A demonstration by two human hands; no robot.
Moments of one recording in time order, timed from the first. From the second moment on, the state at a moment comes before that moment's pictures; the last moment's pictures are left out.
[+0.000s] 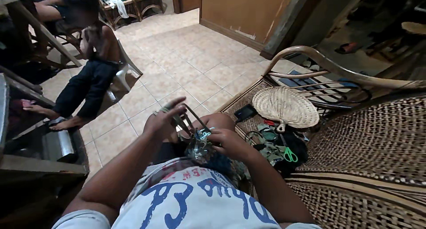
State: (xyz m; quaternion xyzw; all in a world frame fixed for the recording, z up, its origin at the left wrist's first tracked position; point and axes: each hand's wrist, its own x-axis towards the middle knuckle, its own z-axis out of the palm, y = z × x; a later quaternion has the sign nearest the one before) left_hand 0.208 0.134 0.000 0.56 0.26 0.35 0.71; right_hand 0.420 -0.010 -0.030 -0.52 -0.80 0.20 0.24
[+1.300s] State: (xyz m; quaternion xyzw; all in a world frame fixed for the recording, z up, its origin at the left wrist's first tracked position) left_hand 0.225 0.099 -0.042 0.74 0.25 0.11 0.61; right_hand 0.453 0.019 -0.026 -0.48 -0.78 0.33 0.23
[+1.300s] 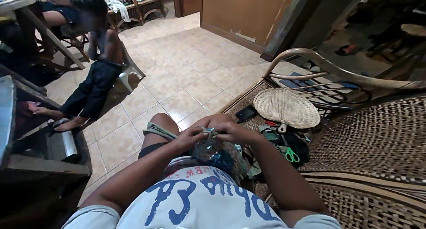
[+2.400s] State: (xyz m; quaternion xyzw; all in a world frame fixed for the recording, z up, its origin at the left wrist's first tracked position) left_hand 0.203 0.080 -0.052 0.71 0.27 0.19 0.62; right_hand 0.419 0.004 -0.035 -0.50 -0.73 0.31 0.35
